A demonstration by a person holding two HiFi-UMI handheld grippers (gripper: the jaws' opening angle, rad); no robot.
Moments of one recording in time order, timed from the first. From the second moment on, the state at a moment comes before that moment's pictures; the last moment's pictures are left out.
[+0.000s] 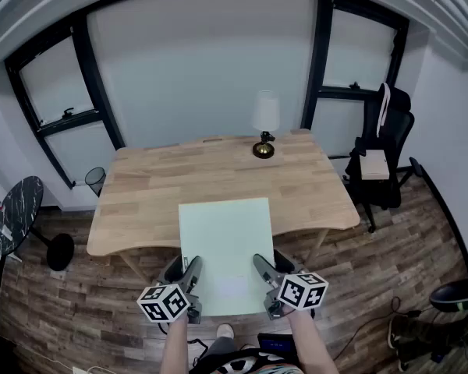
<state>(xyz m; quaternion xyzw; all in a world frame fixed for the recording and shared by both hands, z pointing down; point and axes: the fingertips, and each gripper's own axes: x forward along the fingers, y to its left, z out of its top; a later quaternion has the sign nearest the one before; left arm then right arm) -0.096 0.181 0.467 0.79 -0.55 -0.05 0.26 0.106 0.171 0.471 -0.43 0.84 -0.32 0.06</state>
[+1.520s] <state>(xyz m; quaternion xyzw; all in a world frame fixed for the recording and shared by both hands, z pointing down) -0.123 0.019 0.516 0.78 -0.55 -0.04 0.31 0.080 0.006 0.512 -0.44 0.83 -0.35 0.03</state>
